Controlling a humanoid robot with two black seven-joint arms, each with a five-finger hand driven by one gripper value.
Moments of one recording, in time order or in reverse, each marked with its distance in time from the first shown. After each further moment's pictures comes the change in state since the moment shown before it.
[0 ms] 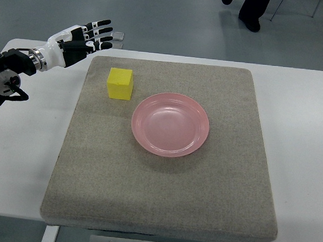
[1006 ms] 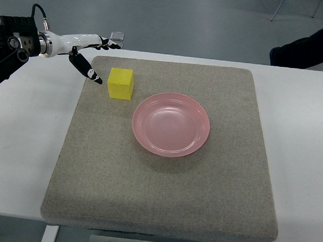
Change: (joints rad) left arm -0.108 0.014 0.003 -0.142 1.113 0.094 -0.062; right arm 0.000 0.000 0.000 0.000 0.000 0.000 -0.001
